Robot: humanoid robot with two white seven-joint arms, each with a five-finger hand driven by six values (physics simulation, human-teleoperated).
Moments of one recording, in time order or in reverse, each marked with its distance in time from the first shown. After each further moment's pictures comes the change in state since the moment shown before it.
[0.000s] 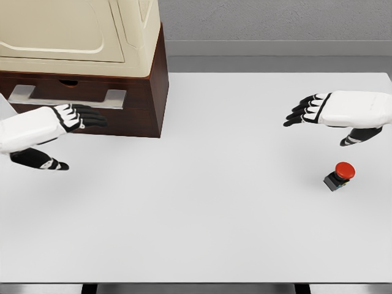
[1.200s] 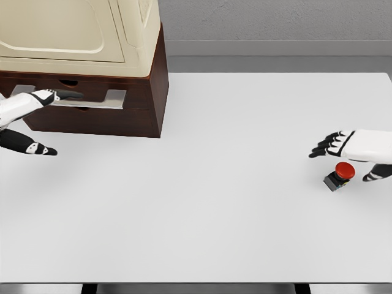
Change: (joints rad) left arm -0.042 -0.021 -0.047 0.158 0.311 -0.001 -0.088; right arm 0.038 -0.101 0.217 0.053 0.047 0.001 -0.168
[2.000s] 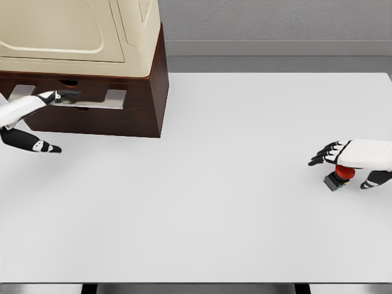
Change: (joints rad) left arm 0.006 -0.087 -0.016 0.132 0.040 0.003 -0.009; right arm 0.029 0.066 0.039 0.097 0.012 0.000 -0.003
